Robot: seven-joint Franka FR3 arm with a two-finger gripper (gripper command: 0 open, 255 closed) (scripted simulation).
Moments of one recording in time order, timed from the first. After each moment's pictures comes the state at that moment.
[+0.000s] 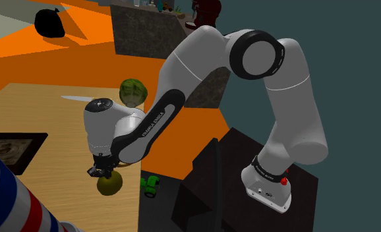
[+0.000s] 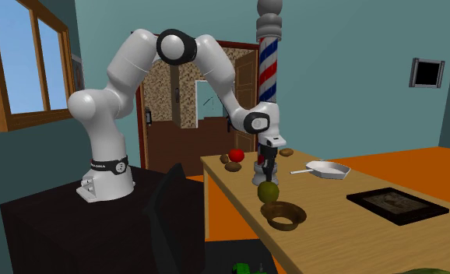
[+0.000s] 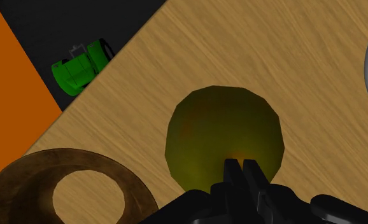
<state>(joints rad) 0.40 0.69 0.32 -1.88 -0.29 2.57 0.85</state>
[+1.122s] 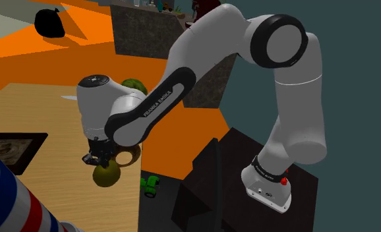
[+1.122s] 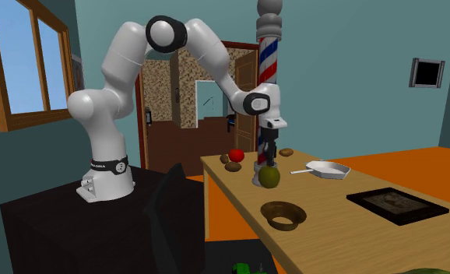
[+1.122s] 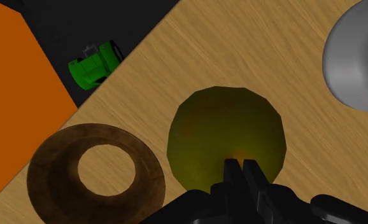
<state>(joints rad) 0.35 0.54 0.38 -1.90 -0.23 2.45 0.81</state>
